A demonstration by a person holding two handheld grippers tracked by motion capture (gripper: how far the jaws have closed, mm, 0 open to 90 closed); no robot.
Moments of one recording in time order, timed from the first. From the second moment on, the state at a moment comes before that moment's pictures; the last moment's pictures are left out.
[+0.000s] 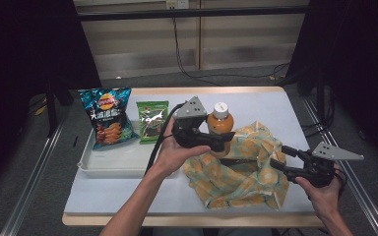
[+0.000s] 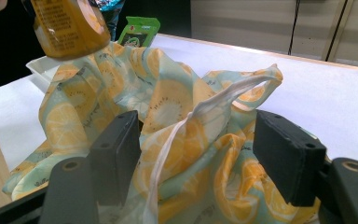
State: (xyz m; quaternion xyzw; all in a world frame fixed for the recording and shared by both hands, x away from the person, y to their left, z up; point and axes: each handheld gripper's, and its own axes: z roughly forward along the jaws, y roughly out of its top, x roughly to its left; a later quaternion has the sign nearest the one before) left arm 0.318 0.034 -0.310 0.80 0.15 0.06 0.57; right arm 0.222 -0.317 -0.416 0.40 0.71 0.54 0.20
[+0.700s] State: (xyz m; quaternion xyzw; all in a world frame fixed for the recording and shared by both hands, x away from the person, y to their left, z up) left arm 0.327 0.105 -0.290 0.79 0.22 0.12 0.56; right arm 0.222 -0.316 -0.415 0.40 0.71 0.54 0.21
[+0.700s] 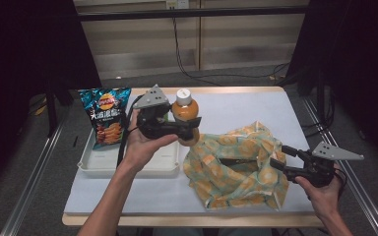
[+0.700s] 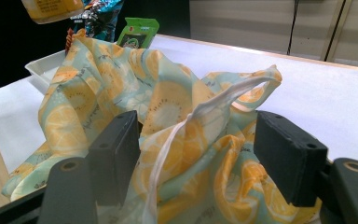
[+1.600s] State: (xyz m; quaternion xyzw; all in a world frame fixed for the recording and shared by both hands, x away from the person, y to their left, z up) left arm 0.334 0.178 -0.369 0.78 0.32 0.16 0.52; right arm 0.224 -0.313 -0.418 0.40 0.71 0.54 0.20
